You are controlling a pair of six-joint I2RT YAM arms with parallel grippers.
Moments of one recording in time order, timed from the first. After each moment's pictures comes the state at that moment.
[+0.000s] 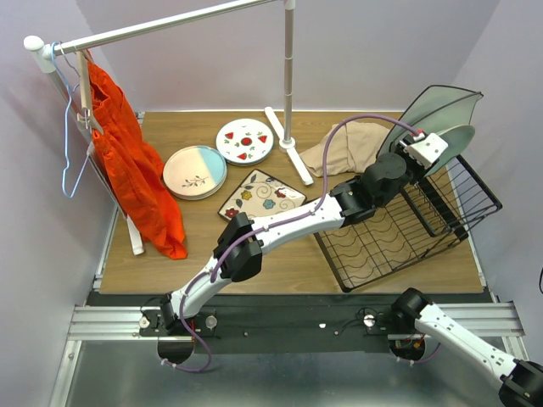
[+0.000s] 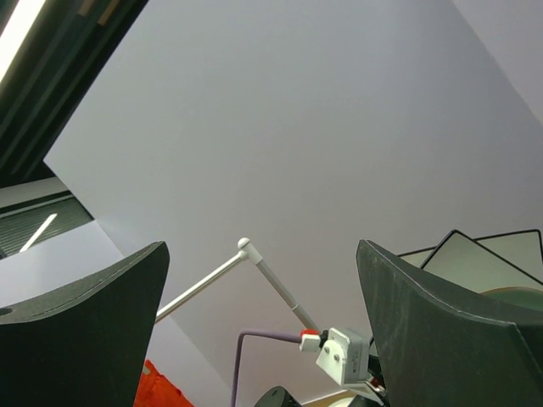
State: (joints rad) left arm -1.18 2.32 2.29 0.19 -0.36 0.15; right arm 0.69 0.43 1.46 -0.19 0.61 0.23
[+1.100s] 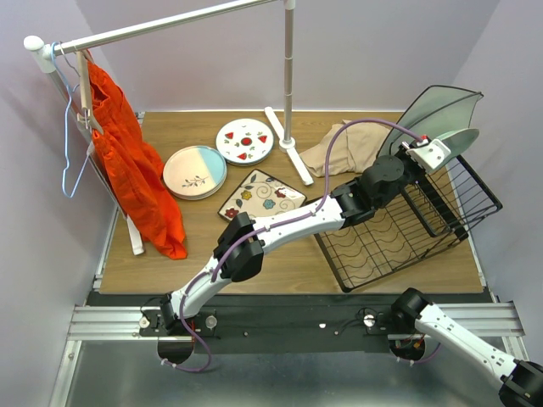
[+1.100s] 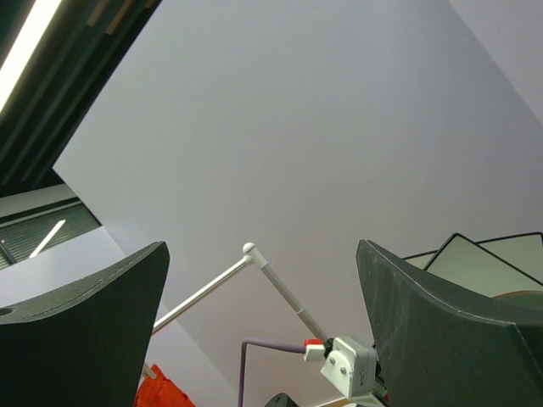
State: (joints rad) left arm -1.18 2.32 2.26 0.27 -0.33 0.25; right arm 0.70 0.41 1.46 -0.18 0.62 0.23
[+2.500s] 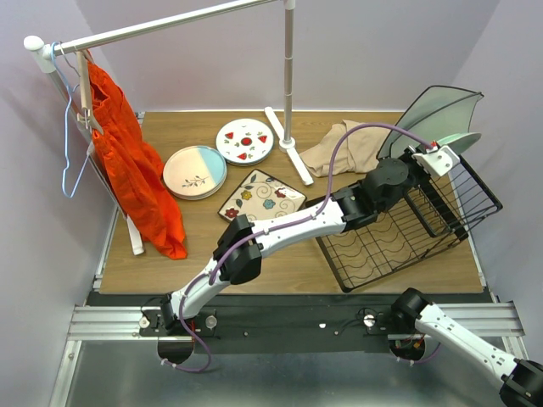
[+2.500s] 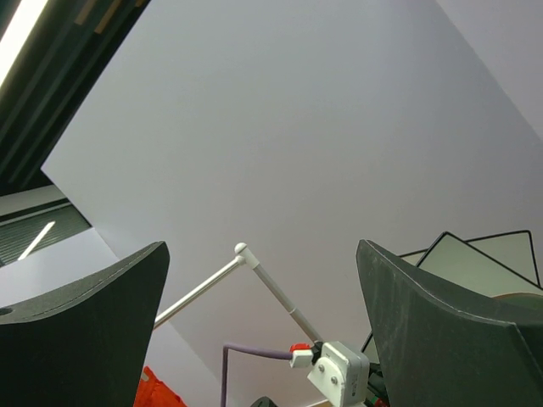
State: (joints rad) left arm -1.21 2.31 2.27 0.24 -0.35 0.35; right arm 0.71 0.41 1.45 -0.18 0.64 0.22
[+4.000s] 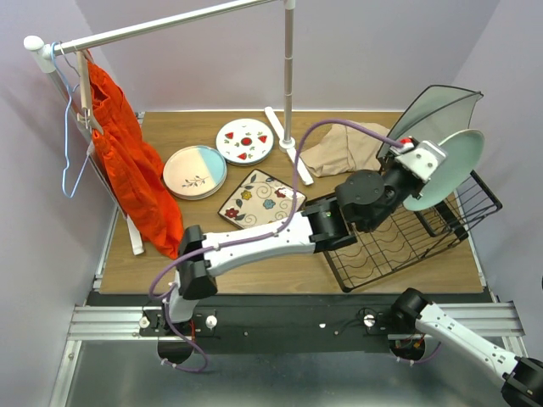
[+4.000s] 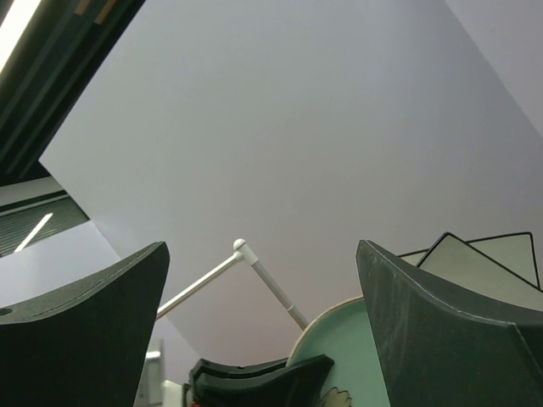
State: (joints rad) left arm -1.34 1.99 2.05 0.34 -0.46 0.23; right arm 0.73 0.41 1.45 -0.17 0.64 0.19
